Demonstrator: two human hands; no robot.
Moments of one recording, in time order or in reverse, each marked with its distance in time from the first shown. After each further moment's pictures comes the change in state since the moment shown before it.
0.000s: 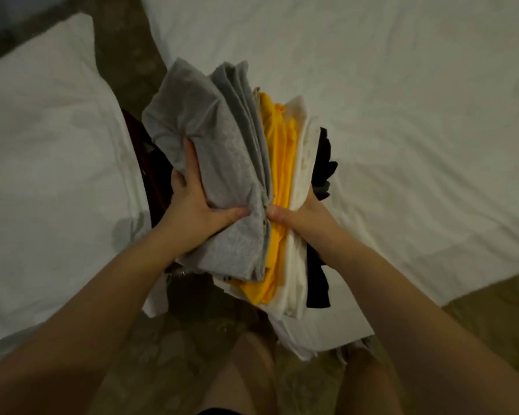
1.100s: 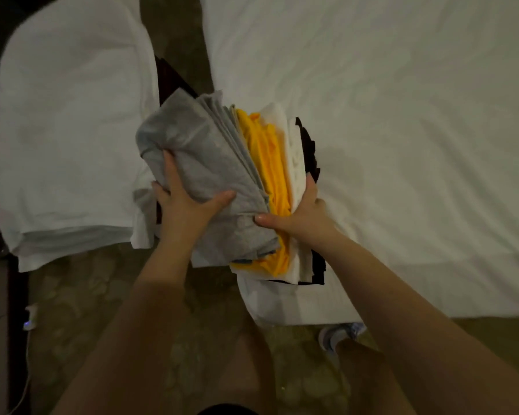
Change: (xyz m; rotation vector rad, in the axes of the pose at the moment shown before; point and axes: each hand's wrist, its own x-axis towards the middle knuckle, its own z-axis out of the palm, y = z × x) left_hand -0.045 0.014 0.092 0.006 0.468 -0.493; right_hand -0.007 0.067 -0.080 -0.348 -0.102 0.312
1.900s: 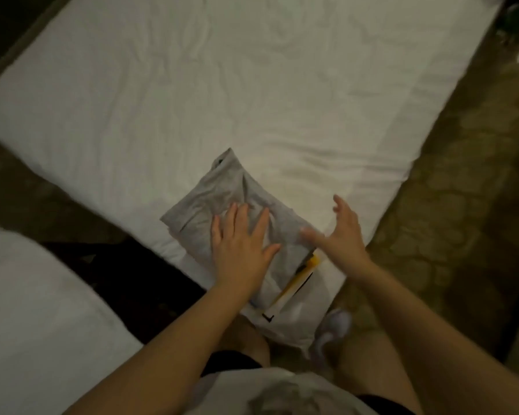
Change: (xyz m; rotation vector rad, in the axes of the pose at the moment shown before) left_hand -0.016 0.067 0.028 0.755 -0.300 1.391; right_hand -0.129 0.005 -0.001 0.234 1.006 0.154
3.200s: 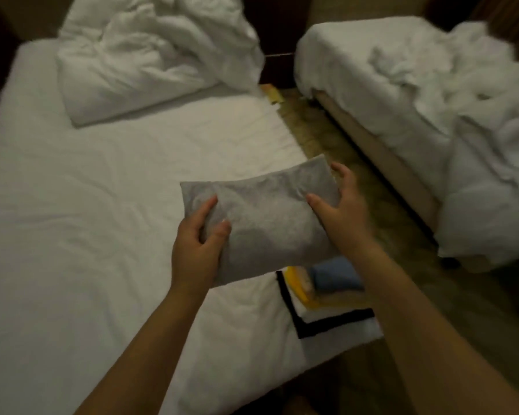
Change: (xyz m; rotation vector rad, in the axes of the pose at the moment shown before) left_hand 0.191 -0.247 -0.222 -1.156 -0.209 0.638; right_hand -0.056 -0.319 0.103 0.301 1.103 0.093
